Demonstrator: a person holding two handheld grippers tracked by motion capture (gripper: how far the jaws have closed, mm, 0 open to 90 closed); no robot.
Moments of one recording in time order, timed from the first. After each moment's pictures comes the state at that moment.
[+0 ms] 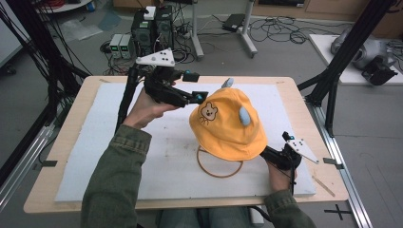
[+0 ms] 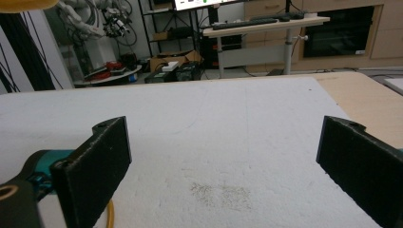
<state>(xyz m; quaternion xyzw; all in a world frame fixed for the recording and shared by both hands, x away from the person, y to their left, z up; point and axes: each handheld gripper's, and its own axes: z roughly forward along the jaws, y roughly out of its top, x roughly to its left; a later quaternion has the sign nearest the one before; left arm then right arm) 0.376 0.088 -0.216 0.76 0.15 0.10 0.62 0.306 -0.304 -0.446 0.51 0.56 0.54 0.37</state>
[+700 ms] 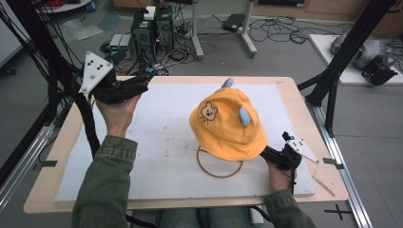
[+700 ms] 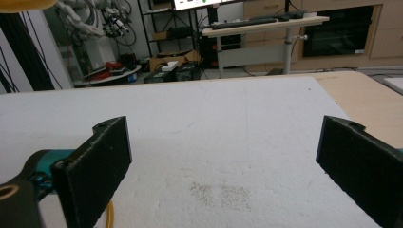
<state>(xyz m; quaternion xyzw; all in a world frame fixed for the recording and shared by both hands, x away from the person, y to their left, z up) 0.333 0.171 -0.231 0.55 0.33 0.45 0.62 0.306 -0.304 -0.446 0.51 0.56 0.54 0.37</state>
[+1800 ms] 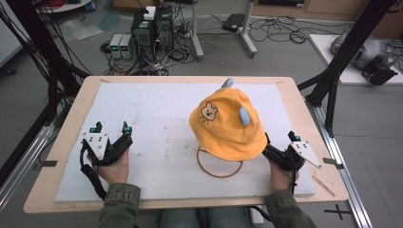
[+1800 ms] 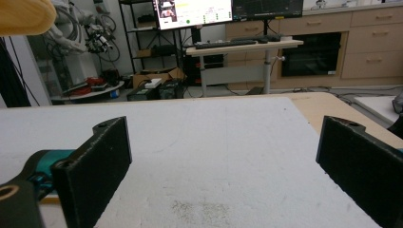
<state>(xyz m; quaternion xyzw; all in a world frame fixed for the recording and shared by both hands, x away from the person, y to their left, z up) 0.286 0.210 -0.414 0.49 0.52 0.51 0.48 0.299 -0.305 -0.441 0.51 0.53 0.54 0.42</state>
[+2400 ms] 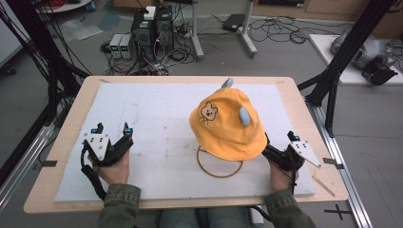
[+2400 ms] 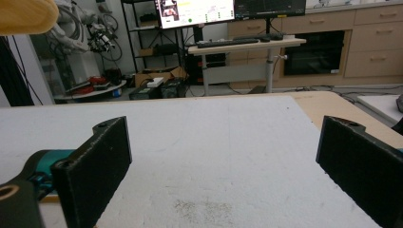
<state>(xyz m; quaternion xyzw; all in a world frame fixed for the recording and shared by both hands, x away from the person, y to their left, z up) 0.286 0.208 -0.416 0.49 0.52 0.51 0.48 0.300 -0.305 -0.442 0.51 0.53 0.54 0.41</state>
